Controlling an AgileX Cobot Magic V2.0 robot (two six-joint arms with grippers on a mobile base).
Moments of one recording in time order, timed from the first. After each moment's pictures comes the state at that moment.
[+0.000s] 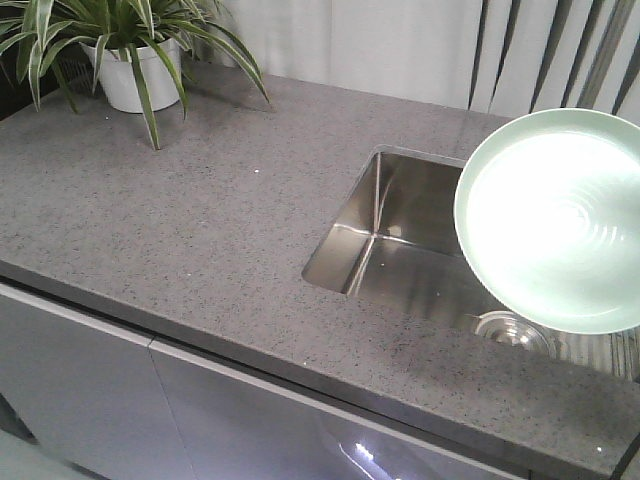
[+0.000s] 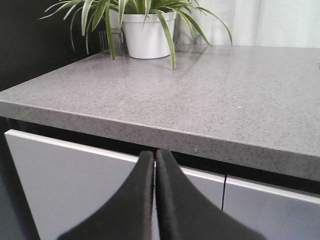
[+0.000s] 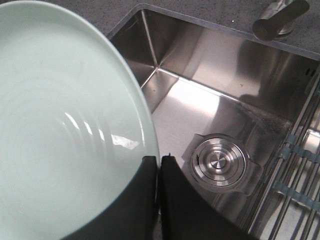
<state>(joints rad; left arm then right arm) 0.04 -0.01 0.02 0.02 0.16 -0.08 -0.47 1.09 -1.06 0.75 1.02 -0.80</state>
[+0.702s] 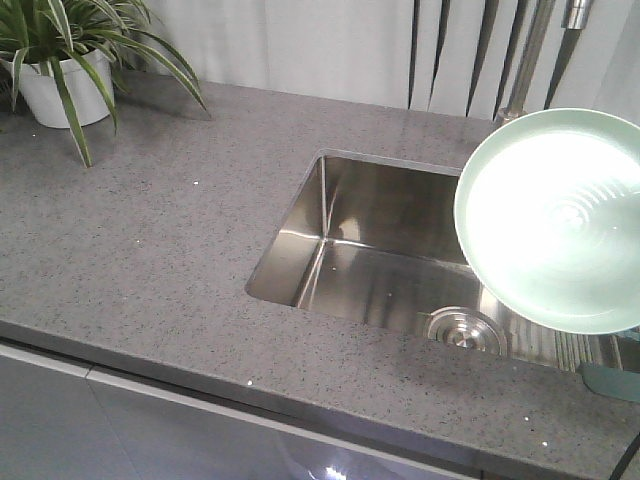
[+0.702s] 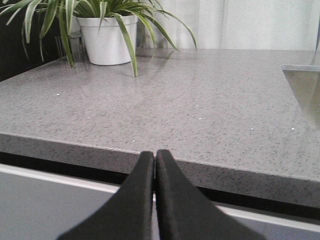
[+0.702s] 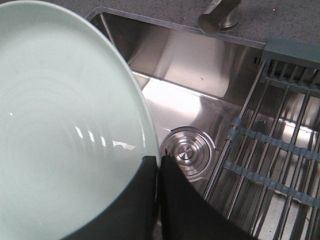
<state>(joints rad) 0.04 -0.01 0.02 0.02 0.16 -0.08 -0.47 1.09 -1.06 0.75 1.02 -0.80</state>
